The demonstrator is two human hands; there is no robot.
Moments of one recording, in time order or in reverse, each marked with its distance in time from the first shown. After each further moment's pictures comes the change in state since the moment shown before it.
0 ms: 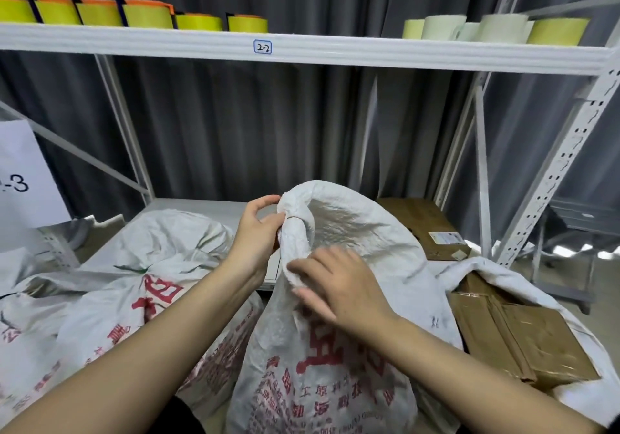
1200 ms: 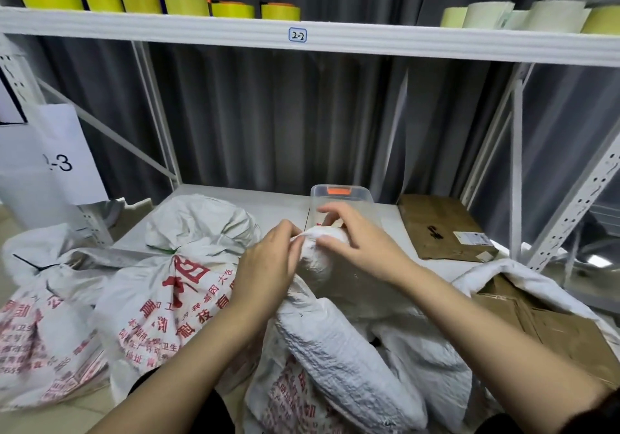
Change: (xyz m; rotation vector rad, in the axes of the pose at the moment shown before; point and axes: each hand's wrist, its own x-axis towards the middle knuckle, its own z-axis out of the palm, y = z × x) left_hand -0.034 -0.038 -0.050 1.088 0.099 0.745; right_hand 0.038 0.033 0.009 0.502 -0.384 0.371
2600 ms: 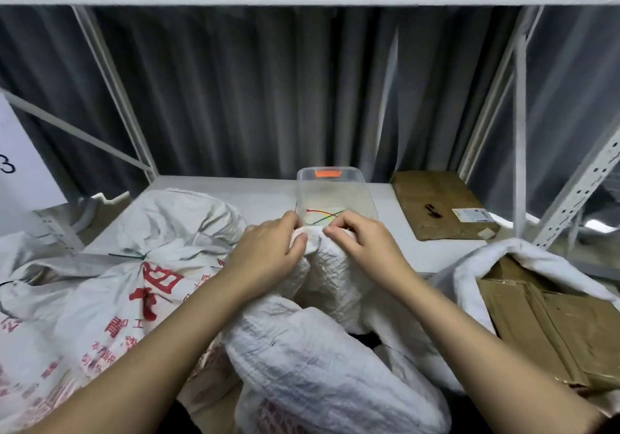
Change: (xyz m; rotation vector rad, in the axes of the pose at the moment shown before) left_hand 0.054 -0.028 0.061 0.104 -0.394 0.068; right_hand 0.010 0.058 0.022 0.163 0.207 0.159
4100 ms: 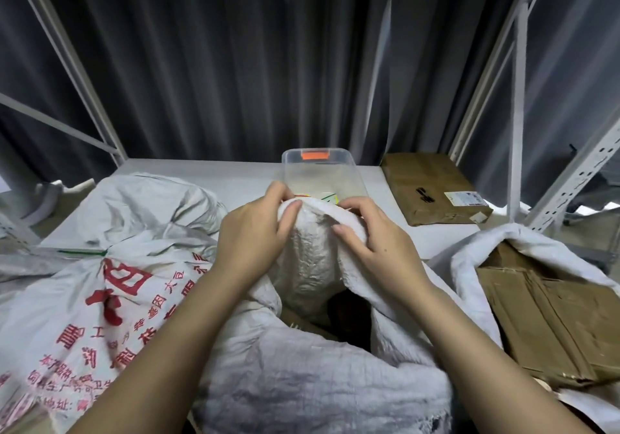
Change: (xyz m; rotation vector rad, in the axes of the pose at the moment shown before) left_hand 0.026 -0.003 0.027 -0.070 0.194 -0.121; right_hand -0.009 0.029 0.004 -0.218 0.099 0.051
